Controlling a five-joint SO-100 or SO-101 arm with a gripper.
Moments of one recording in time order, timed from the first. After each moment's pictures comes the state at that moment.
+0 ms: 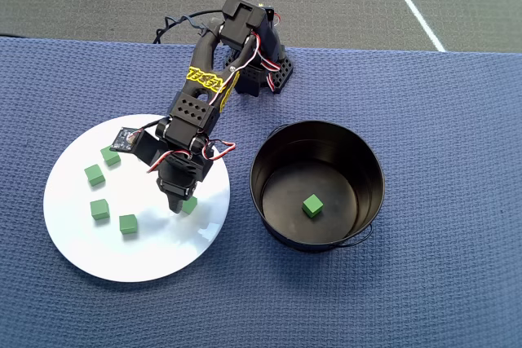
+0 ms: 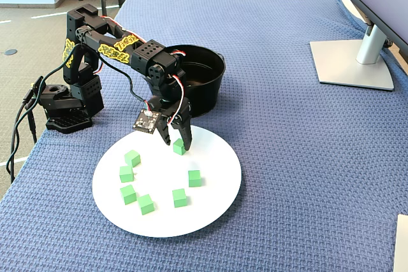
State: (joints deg) arm 25.3 69.5 85.0 65.7 -9.8
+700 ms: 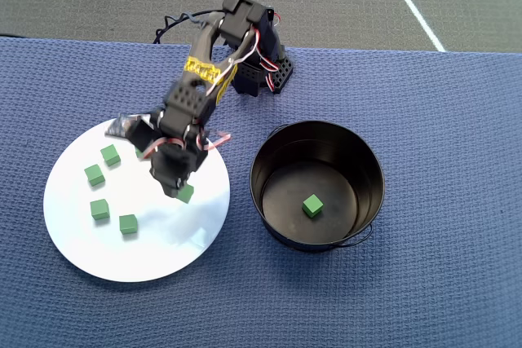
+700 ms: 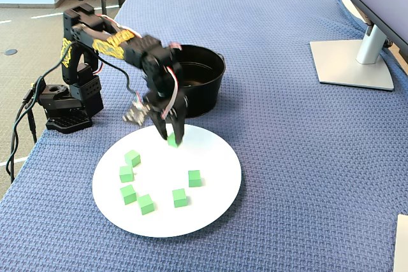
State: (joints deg) arm 27.5 75.4 81.7 72.2 -6.2
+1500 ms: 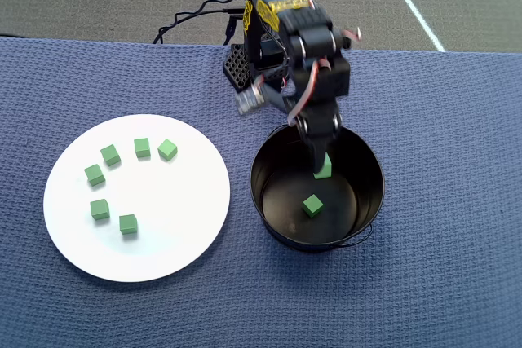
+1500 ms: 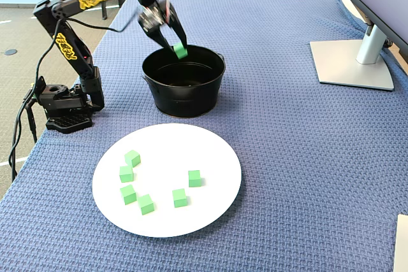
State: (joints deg) arm -18.8 108.5 96.0 72.9 3.8
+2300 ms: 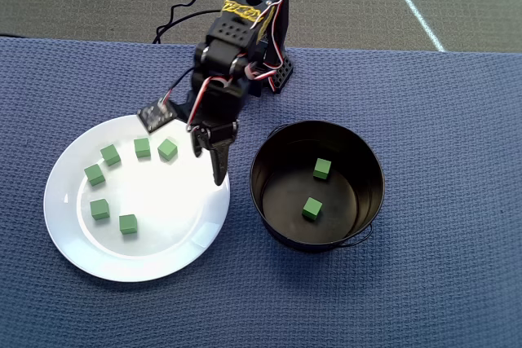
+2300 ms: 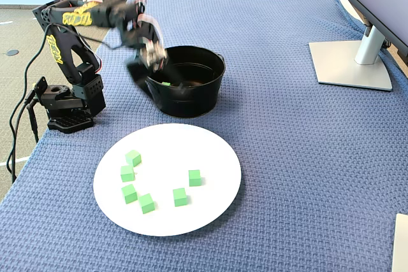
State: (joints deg) arm 23.6 110.0 109.3 67.3 -62.6
